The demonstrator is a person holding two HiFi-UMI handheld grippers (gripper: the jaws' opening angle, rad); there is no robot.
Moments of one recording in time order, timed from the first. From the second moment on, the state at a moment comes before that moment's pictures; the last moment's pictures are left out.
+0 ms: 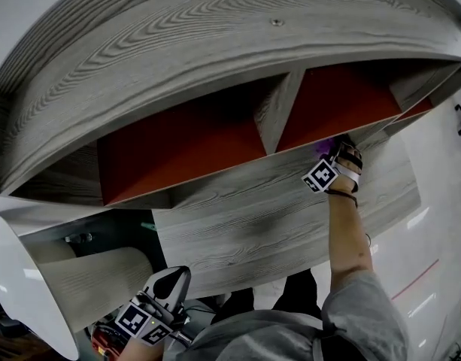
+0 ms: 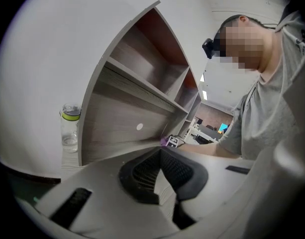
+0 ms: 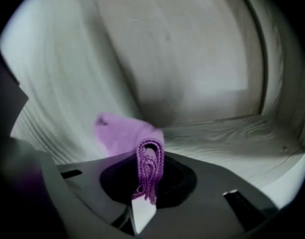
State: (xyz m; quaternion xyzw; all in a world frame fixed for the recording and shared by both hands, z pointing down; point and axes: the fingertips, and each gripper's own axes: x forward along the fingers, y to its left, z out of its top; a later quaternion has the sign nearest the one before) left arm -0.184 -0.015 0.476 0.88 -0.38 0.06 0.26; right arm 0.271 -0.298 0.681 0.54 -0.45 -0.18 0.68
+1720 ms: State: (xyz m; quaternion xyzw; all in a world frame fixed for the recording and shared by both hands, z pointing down) left arm -0.116 -0.013 0.460 0.88 -0.39 0.04 0.26; right arm 0.271 -0.259 0.683 0.50 -0.59 -0.13 0.61
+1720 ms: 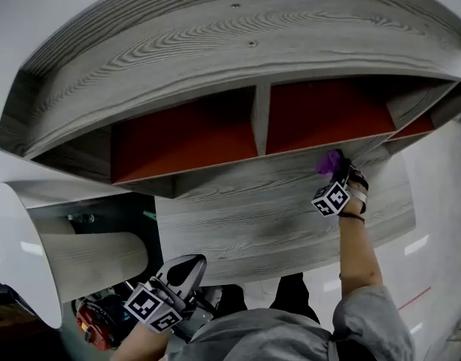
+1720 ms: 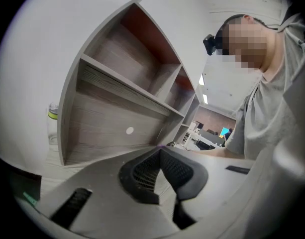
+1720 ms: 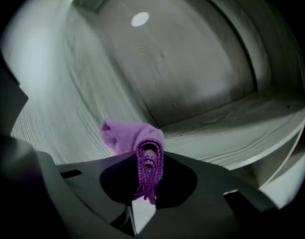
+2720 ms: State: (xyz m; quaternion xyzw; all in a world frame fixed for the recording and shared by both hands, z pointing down) left arm -0.265 0.055 0.461 0.82 -0.51 -0.01 0.26; right arm -0.279 -0.260 0.433 0.34 -0.93 0.09 -0.11
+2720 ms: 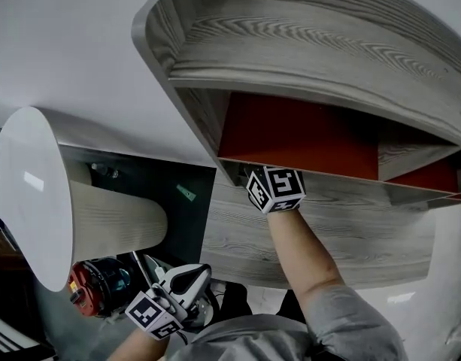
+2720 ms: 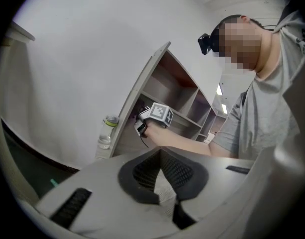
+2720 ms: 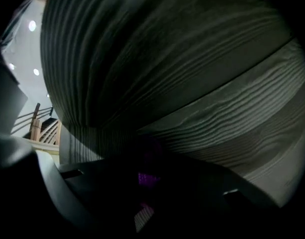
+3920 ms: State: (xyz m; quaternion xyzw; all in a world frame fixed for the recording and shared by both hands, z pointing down) left arm -0.021 -0.026 0.443 0.90 -0.35 0.05 0.24; right arm 0.242 -0.319 0.404 0.62 -0.75 0.07 -0.21
